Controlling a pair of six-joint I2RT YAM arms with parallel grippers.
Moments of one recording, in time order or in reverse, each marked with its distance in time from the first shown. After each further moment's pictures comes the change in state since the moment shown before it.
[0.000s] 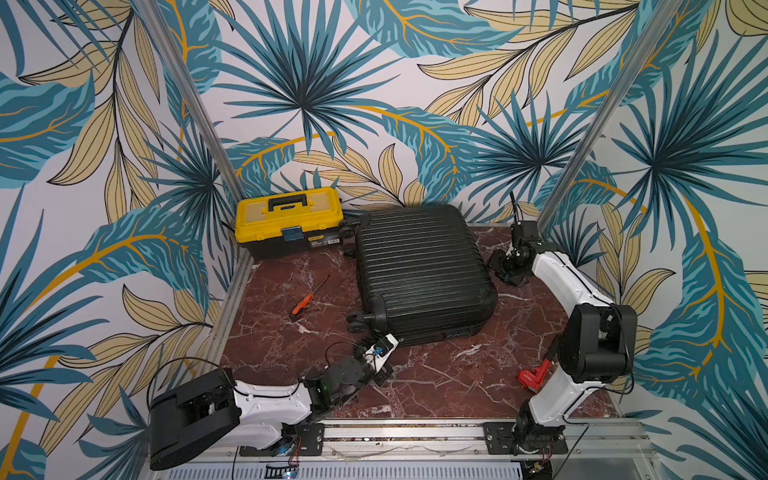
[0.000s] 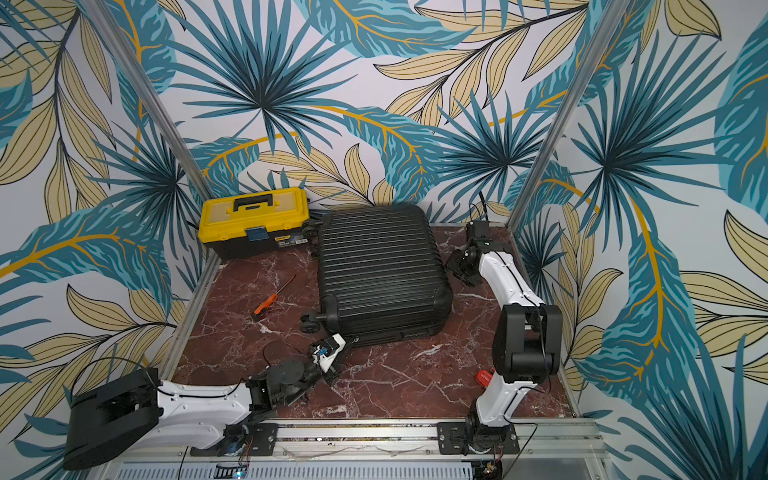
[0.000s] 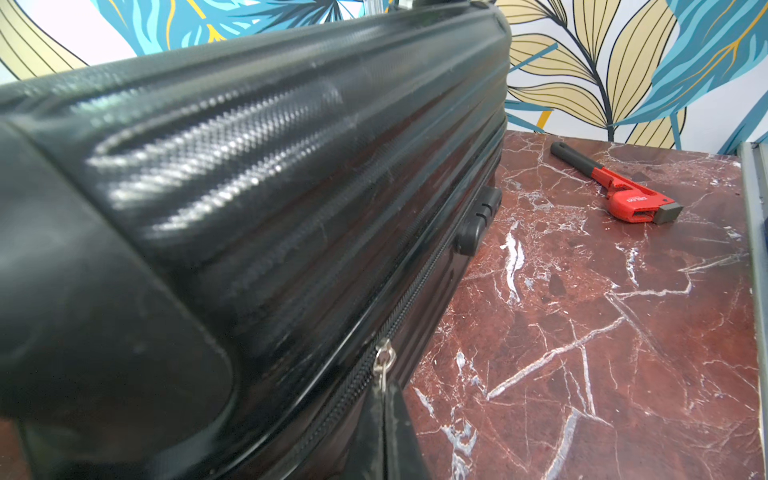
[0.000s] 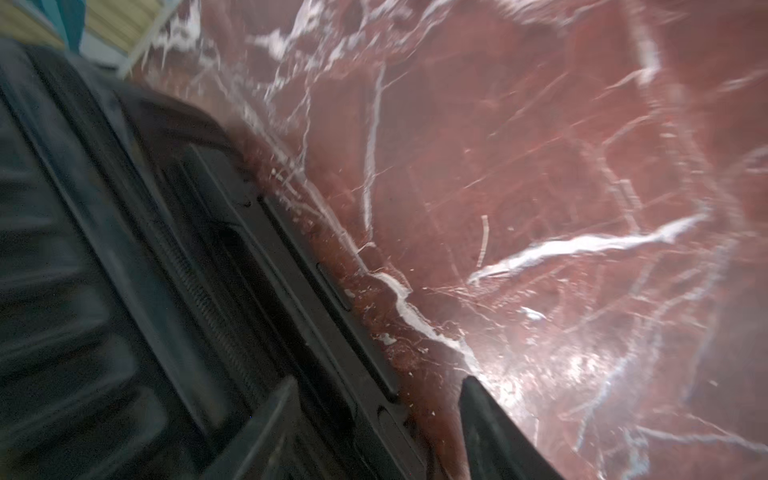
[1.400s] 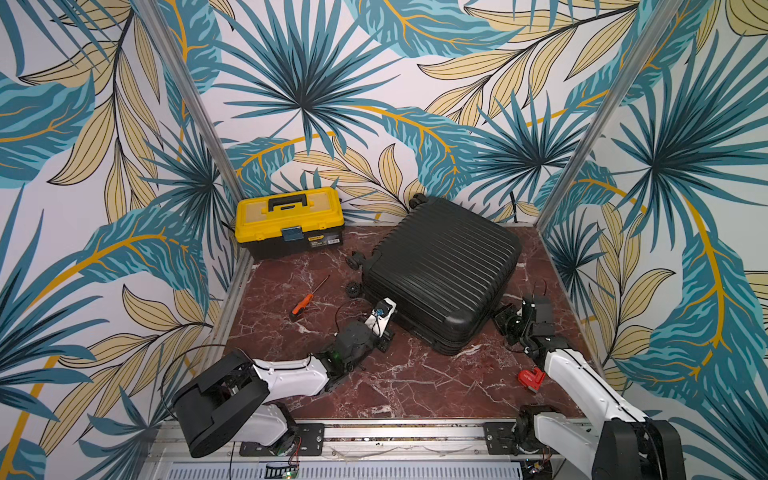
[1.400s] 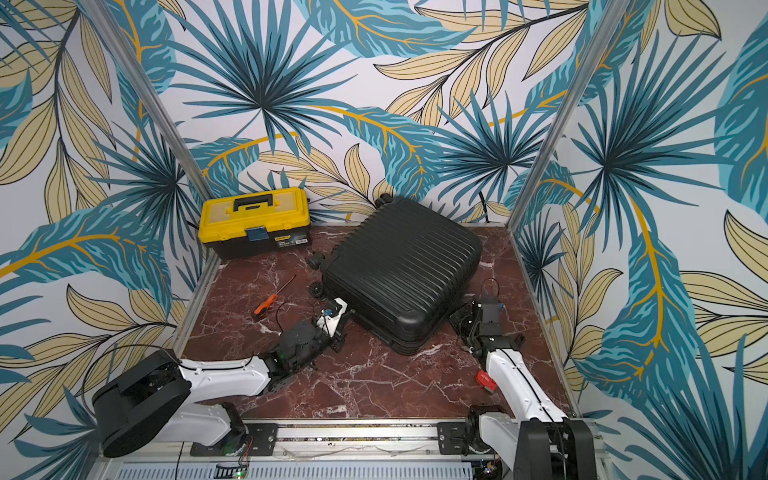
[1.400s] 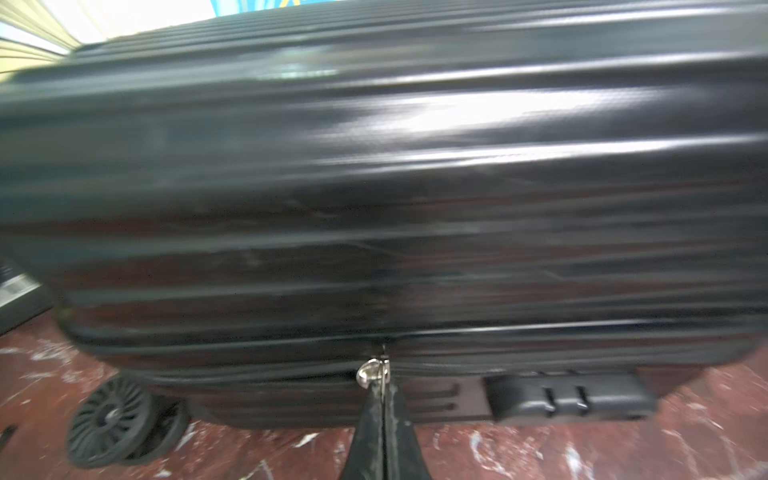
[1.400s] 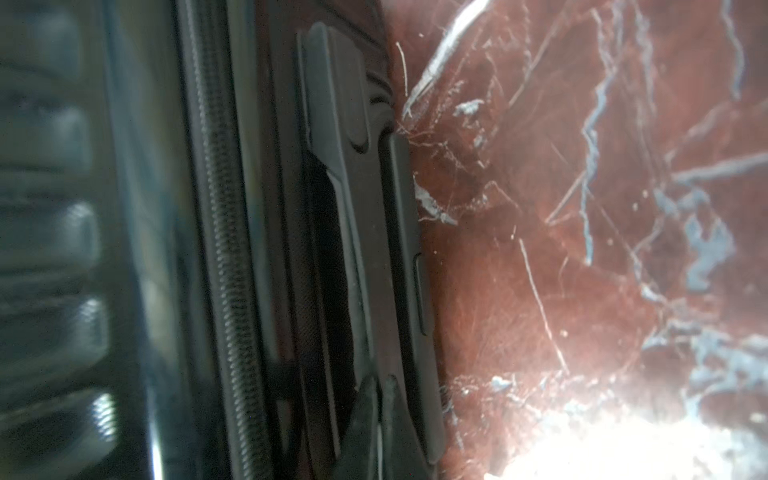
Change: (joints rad) left arm 0.211 0.172 0.201 -0.074 0.120 -0.071; right arm 0.023 -0.734 -0.978 0.622 -0.056 0.540
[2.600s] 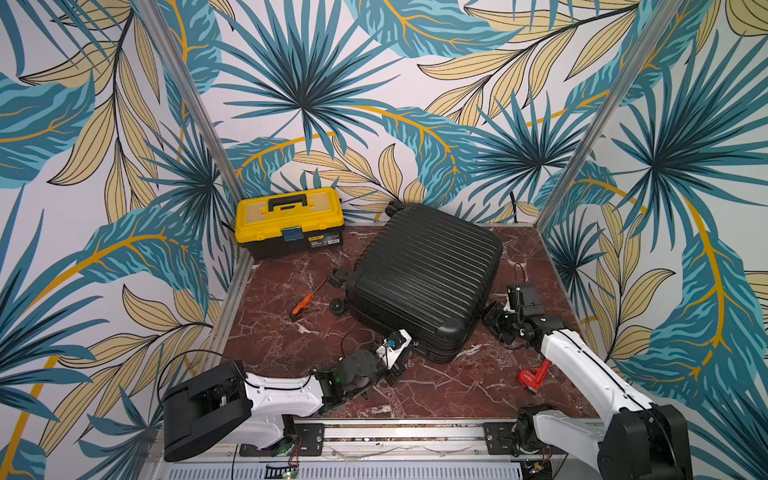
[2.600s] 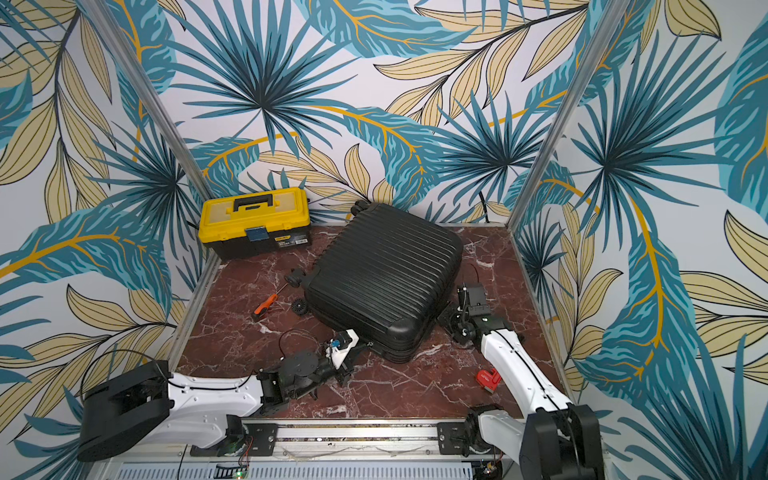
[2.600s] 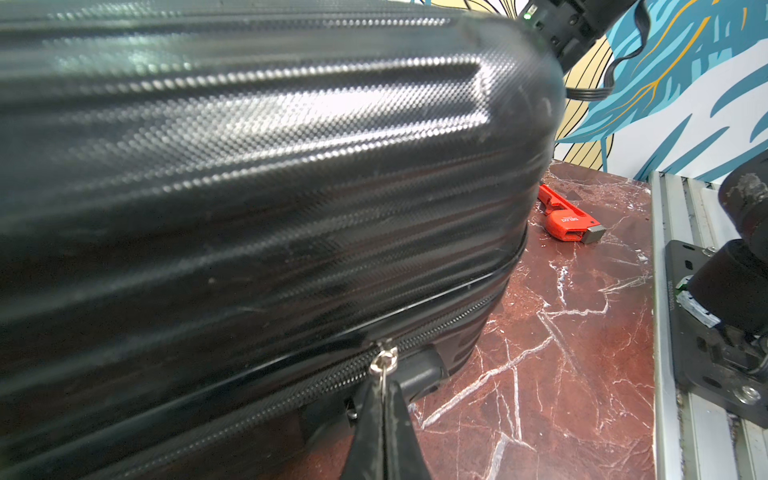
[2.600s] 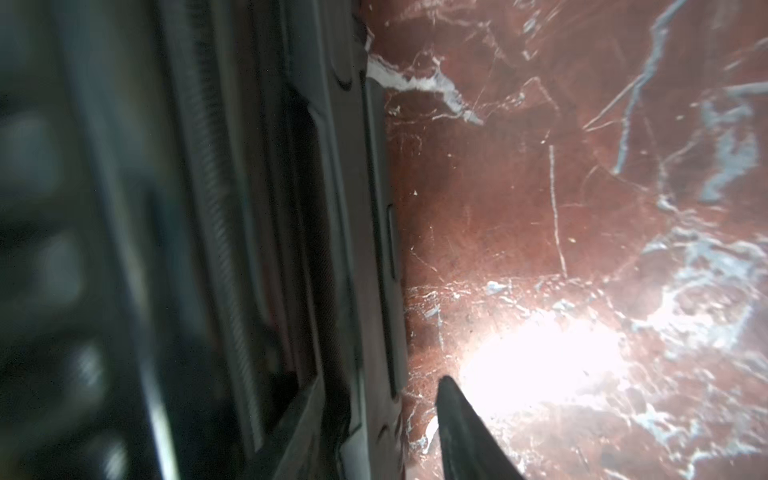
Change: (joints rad) left arm -0.217 -0.084 -0.083 -0.002 0.000 -0.050; right arm 0.108 0.105 0.227 -0.376 -0.021 -0.204
